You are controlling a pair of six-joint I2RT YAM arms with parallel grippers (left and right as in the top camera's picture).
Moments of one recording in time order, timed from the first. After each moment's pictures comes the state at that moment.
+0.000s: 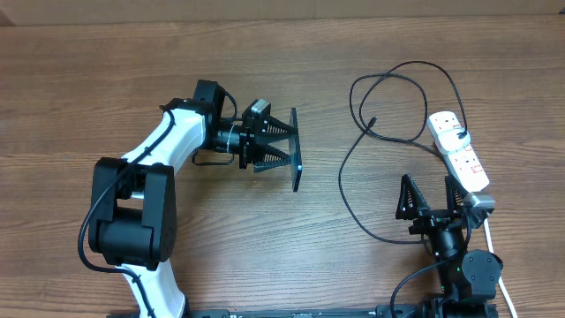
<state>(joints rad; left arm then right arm) -0.18 1.99 1.31 -0.85 1.52 -0.39 -0.05 0.01 0.02 -0.02 -0.16 0.35</state>
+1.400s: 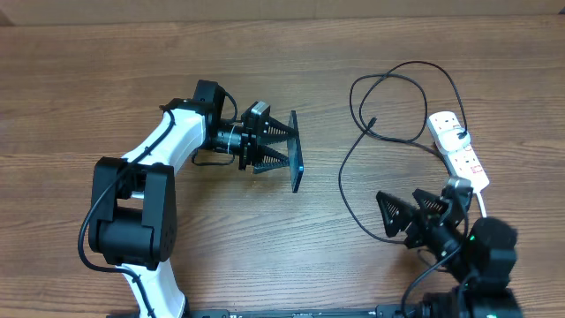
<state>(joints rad) -0.18 1.99 1.31 -0.86 1.47 -0.42 -0.05 0.38 0.47 -0.58 -0.49 0.35</state>
